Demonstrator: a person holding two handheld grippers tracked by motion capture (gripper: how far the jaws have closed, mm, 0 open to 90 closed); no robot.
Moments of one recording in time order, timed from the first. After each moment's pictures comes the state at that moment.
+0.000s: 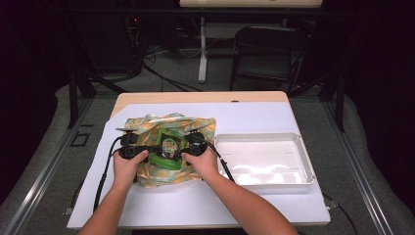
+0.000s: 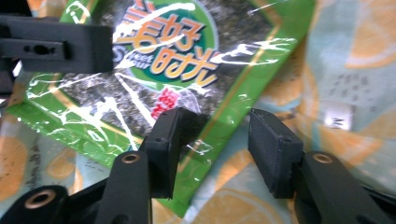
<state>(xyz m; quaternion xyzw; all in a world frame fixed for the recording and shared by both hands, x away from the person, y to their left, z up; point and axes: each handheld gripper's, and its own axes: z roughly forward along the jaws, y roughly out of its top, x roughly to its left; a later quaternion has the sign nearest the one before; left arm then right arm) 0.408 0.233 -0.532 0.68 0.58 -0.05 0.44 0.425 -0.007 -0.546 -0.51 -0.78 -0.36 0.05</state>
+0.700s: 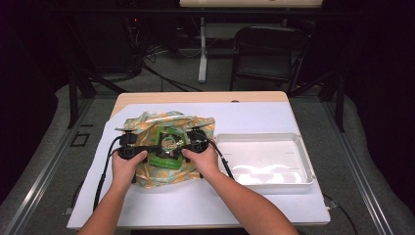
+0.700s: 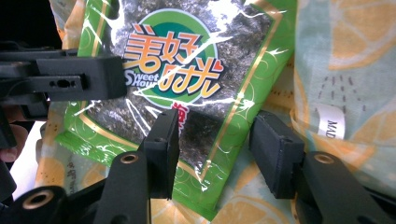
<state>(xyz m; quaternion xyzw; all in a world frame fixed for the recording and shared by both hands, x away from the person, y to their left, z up) 0.404 0.234 -0.527 0.69 0.57 -0.04 0.44 0.431 -0.012 -0.541 -0.52 -0.76 -0.39 0.08</state>
